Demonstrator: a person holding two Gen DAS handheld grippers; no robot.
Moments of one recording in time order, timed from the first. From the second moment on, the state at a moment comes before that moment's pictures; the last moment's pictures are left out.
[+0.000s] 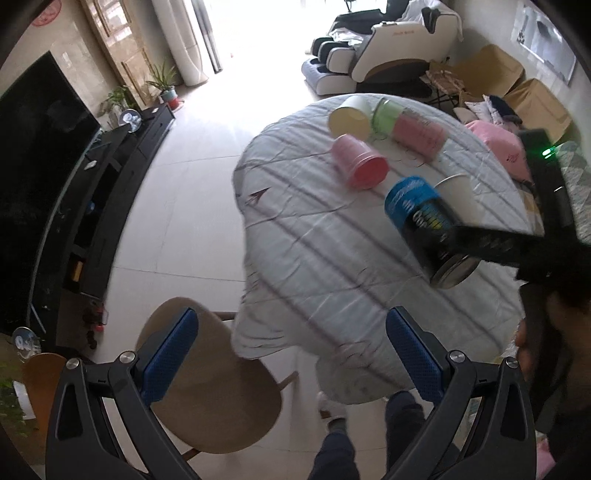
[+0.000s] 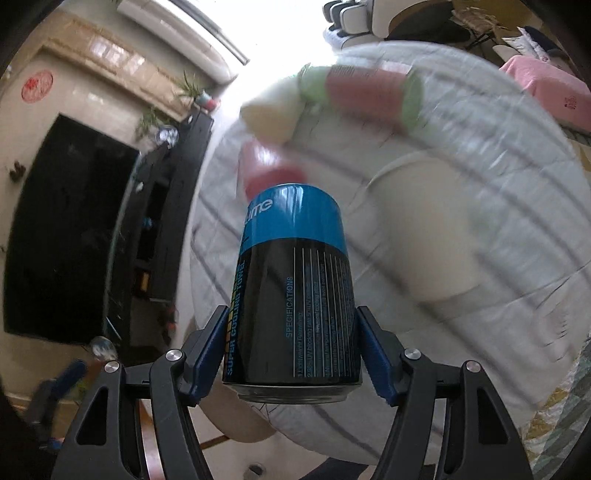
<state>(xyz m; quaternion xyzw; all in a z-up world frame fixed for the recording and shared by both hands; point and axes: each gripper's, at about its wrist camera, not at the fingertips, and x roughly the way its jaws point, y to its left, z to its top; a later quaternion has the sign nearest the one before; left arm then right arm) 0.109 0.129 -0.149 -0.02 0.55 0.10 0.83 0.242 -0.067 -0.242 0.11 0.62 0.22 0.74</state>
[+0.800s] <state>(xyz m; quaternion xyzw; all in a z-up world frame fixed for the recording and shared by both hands) 0.156 0.074 -0.163 -0.09 0.58 0.02 0.81 0.165 -0.116 -0.180 -0.02 0.53 0.18 0.83</state>
